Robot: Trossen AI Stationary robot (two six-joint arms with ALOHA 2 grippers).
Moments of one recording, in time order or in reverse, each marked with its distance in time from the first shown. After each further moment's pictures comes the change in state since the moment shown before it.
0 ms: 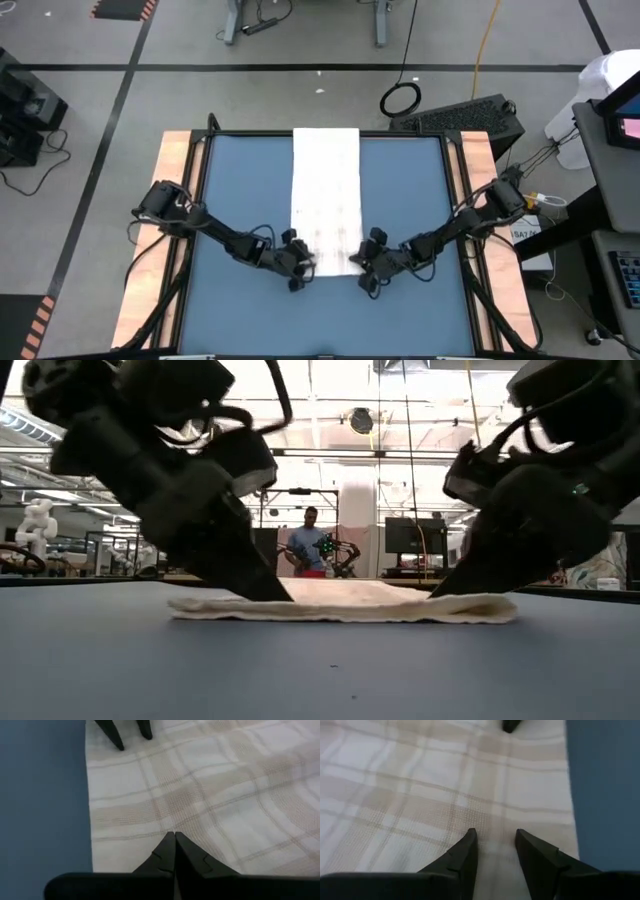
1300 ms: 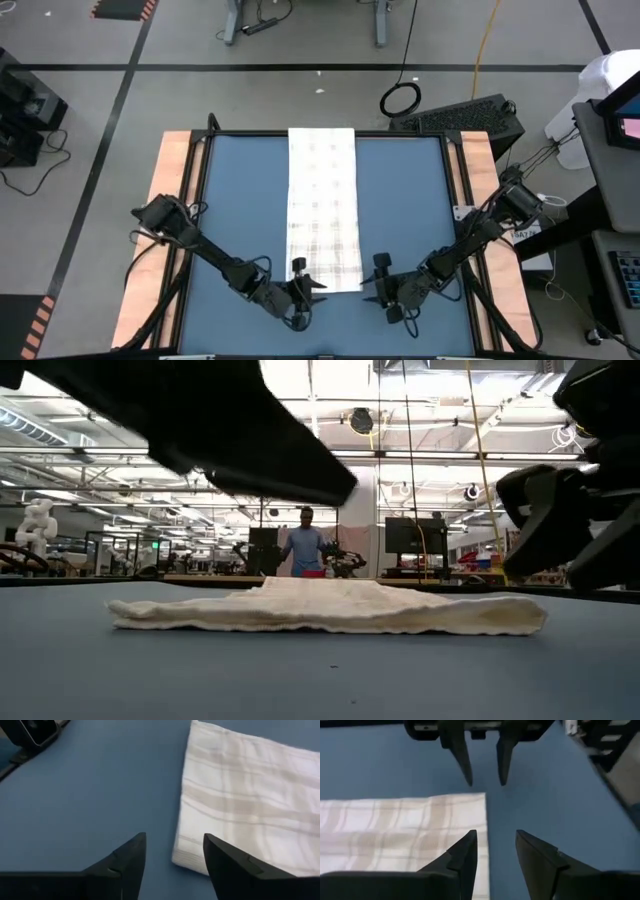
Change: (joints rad) left arm -0.211 0.064 0.243 0.059 -0.222 0.174; right arm 0.250 -0.070 -0.003 0.054 0.020 -0.368
